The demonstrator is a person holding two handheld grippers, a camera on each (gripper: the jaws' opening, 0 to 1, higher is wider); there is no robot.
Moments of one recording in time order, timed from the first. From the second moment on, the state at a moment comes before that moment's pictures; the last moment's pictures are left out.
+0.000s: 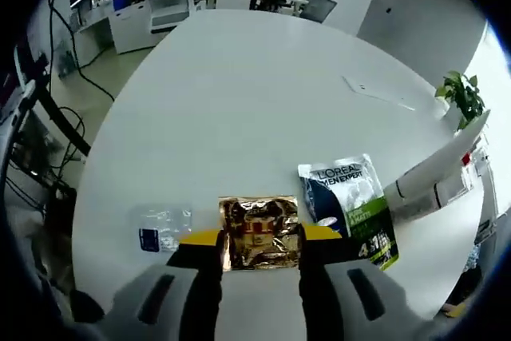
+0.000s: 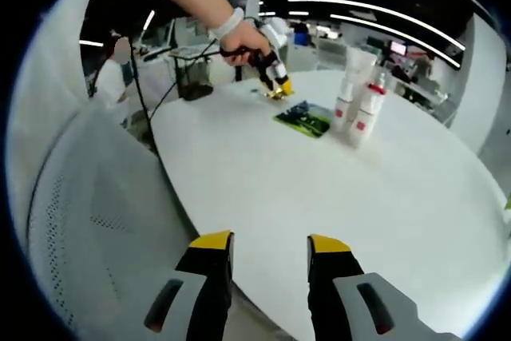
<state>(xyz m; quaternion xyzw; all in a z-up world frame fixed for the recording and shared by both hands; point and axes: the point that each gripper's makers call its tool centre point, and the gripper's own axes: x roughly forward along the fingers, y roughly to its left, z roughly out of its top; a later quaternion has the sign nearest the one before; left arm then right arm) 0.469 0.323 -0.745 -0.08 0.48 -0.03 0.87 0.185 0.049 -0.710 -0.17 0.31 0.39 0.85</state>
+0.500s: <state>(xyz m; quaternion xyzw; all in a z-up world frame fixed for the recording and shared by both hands) 0.480 0.325 -0.755 -0.10 0.48 0.01 0.87 0.184 0.045 -0.716 -0.18 0.33 0.38 0.85</state>
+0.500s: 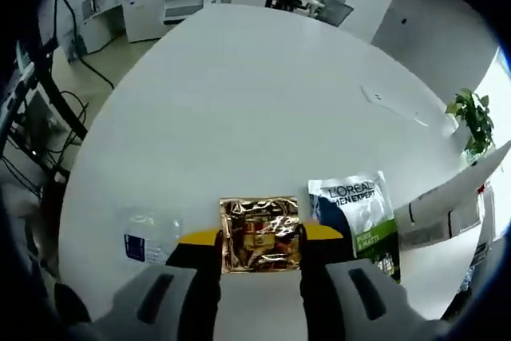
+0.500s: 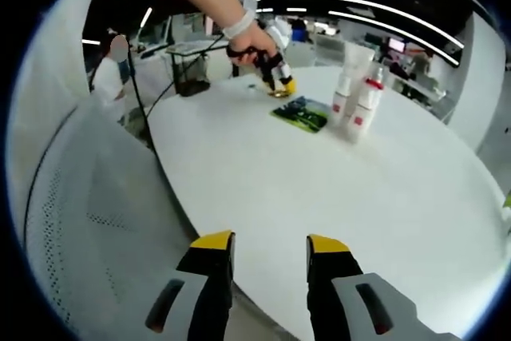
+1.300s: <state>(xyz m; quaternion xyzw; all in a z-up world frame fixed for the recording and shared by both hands) 0.501 0.355 -0.727 -0.03 0.41 0.03 0.91 0.183 0.042 -0.721 -0.19 0.34 0.38 0.84</state>
